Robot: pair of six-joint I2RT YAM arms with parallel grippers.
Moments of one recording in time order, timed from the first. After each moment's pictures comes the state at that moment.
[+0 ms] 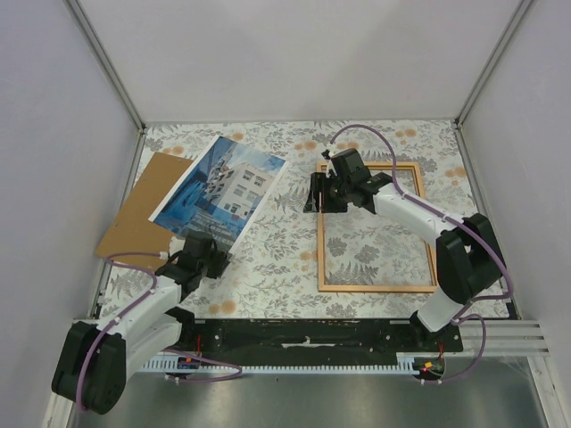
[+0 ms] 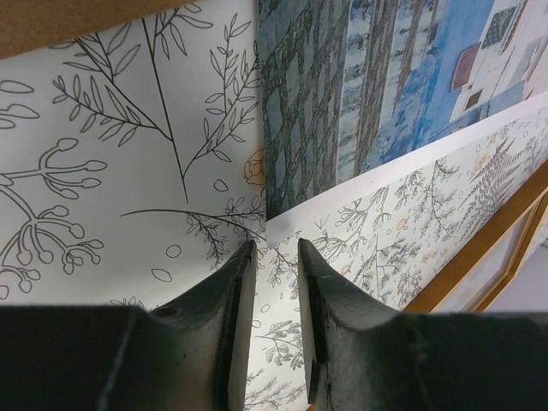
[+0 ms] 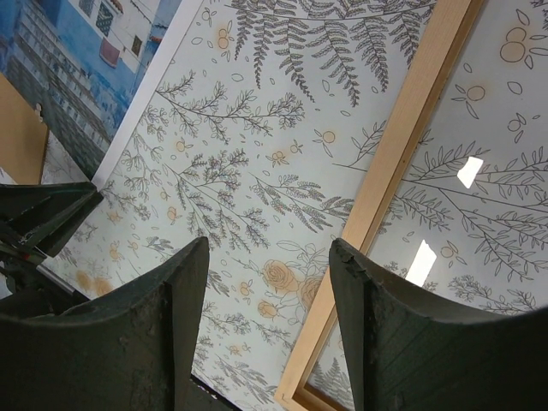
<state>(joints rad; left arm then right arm) -0.34 0.92 0.26 -0.25 -0.16 -1.49 0.54 1.65 1.20 -0.40 -0.23 0.48</state>
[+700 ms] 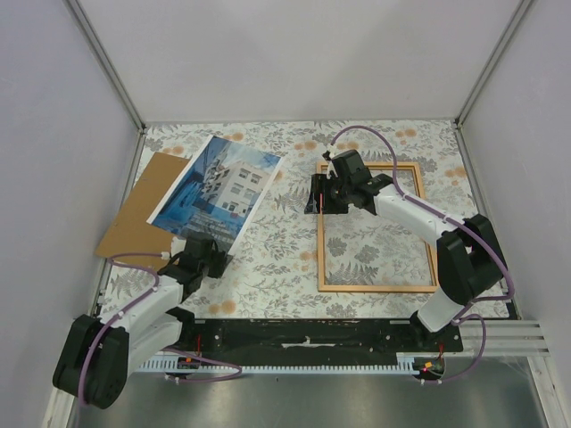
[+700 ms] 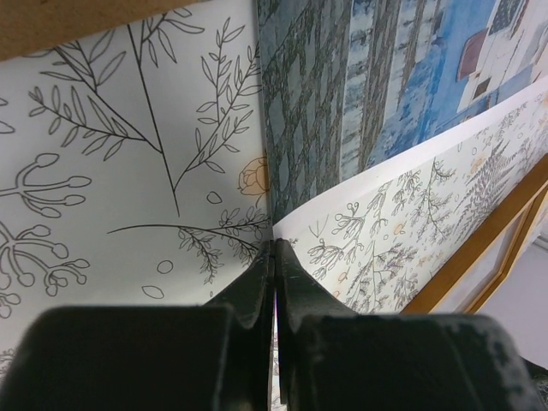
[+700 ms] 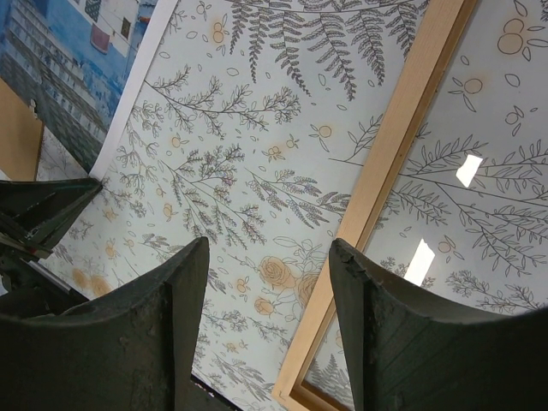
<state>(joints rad) -0.34 0.95 0.23 -0.17 -0.15 -1.49 0.54 1.64 1.18 -0.40 -0.23 0.47</state>
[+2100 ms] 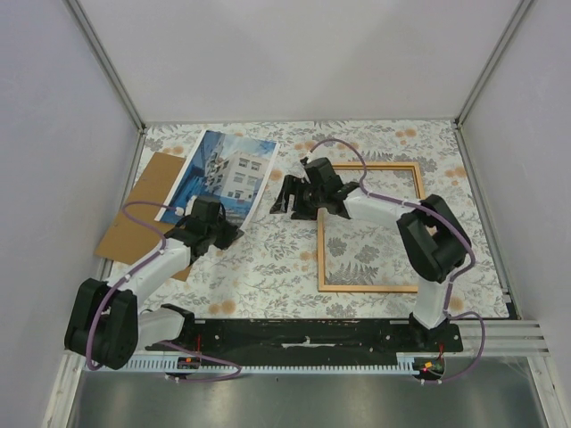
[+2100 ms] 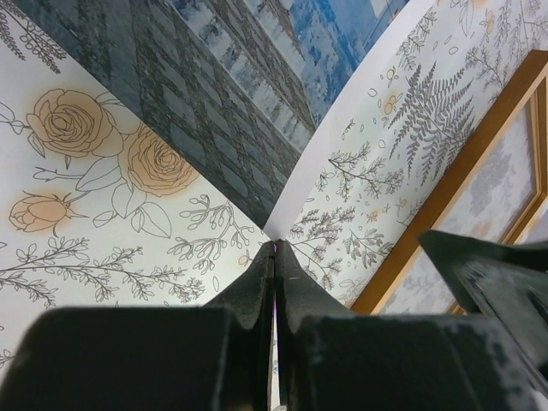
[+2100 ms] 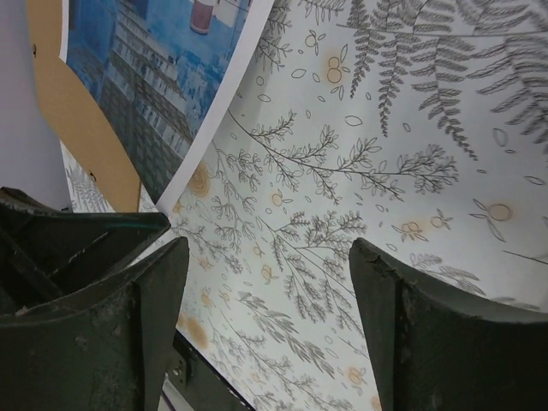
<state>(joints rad) -0.34 1.20 0.59 -0.24 -0.04 -1.18 0.63 1.83 1.22 -0.13 -0.30 0.72</state>
